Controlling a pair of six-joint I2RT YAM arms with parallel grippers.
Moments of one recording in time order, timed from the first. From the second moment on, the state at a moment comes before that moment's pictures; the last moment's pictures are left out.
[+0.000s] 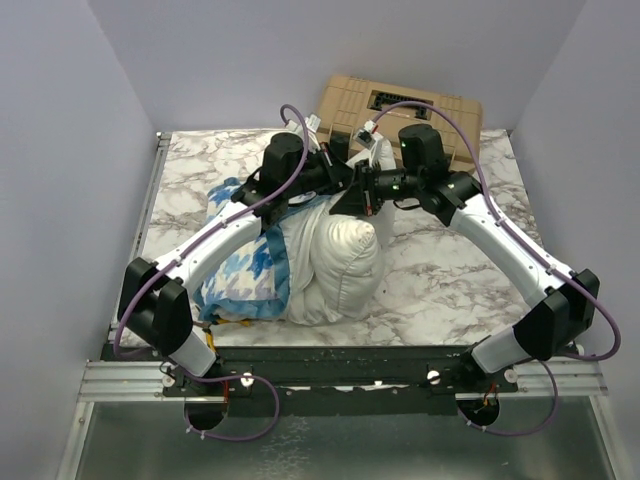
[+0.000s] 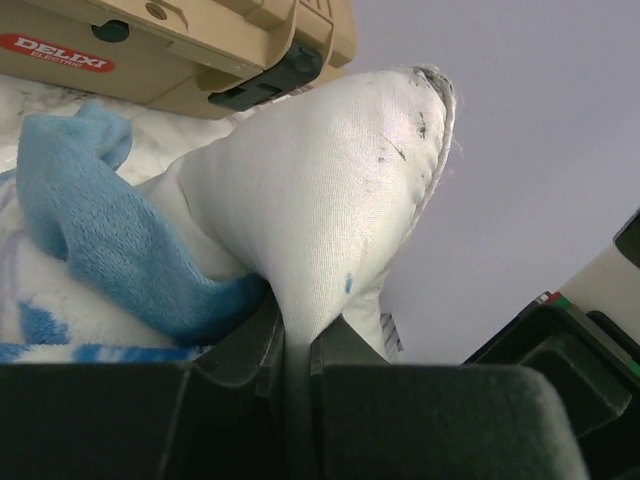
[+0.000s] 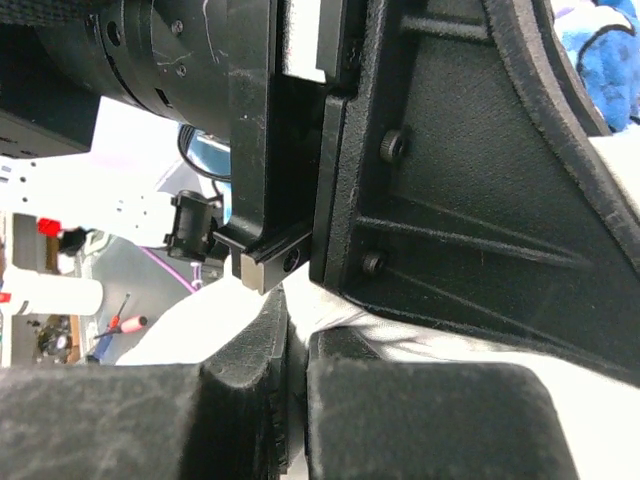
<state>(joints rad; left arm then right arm) -0.59 1.57 1.33 0.01 0.38 -0.91 0.55 1.50 1.45 -0.43 -0.80 0.29</state>
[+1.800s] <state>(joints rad) -0.20 0.72 0.92 0.06 -0.07 -1.23 0.14 1.31 1.39 -0.71 -0.48 0.44</state>
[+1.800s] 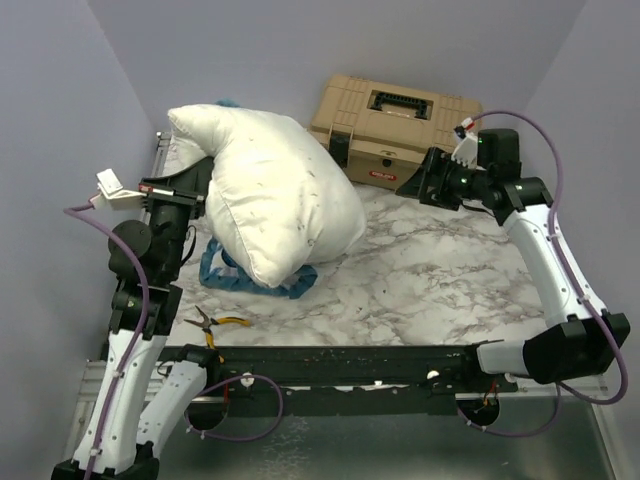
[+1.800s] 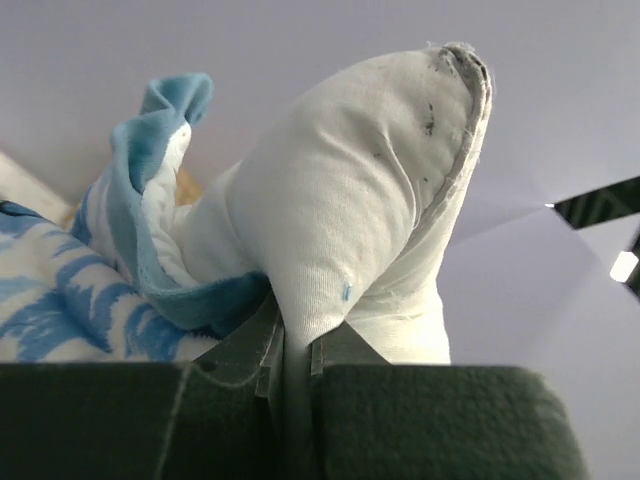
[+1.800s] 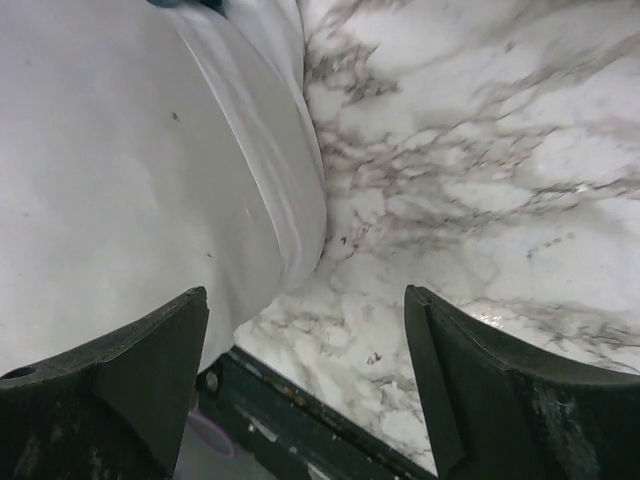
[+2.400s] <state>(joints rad) -0.20 0.81 1.29 -0.54 -0.22 -0.57 0.43 1.63 1.47 -0.58 -0.61 0.46</state>
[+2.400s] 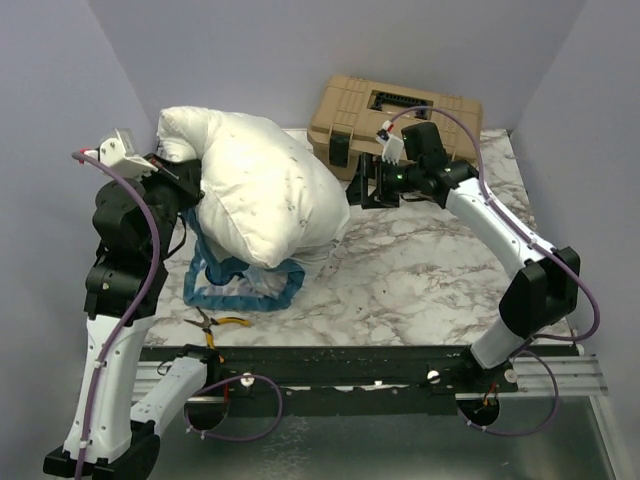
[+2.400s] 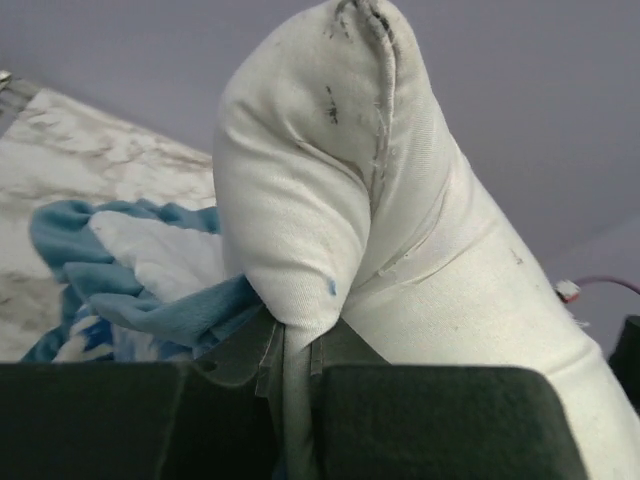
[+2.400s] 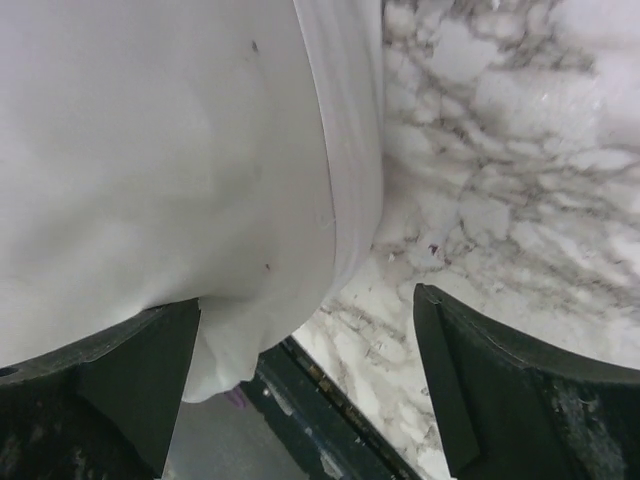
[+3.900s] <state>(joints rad) -0.72 1.42 1.38 0.53 0.10 -1.14 -0.03 1.24 1.27 -0.83 -0.43 0.37</state>
